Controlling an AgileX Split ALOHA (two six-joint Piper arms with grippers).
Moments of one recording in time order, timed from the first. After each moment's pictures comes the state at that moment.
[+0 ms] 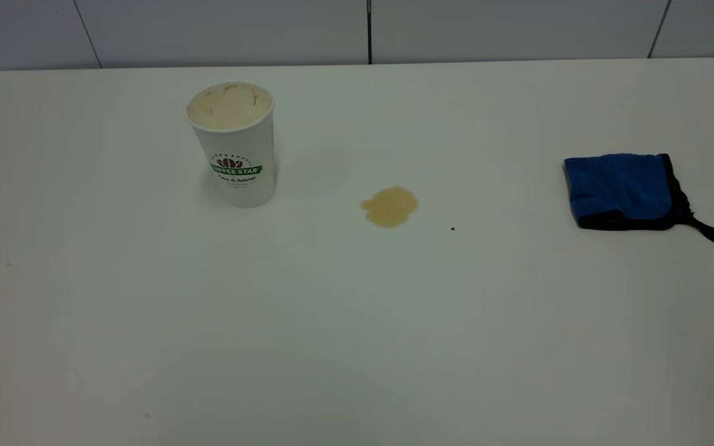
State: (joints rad) left arm 0.05 -0.02 -0.49 0.02 1.13 -0.01; right arm -0.03 -0.02 -0.47 0.07 1.12 -0.08
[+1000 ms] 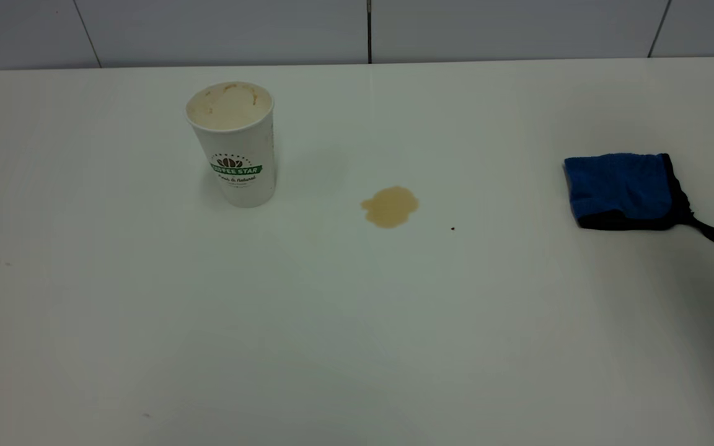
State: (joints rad) left arm 0.05 -0.02 -0.49 0.02 1.13 -0.01; right arm -0.03 1.47 -1.02 0.24 0.70 -0.25
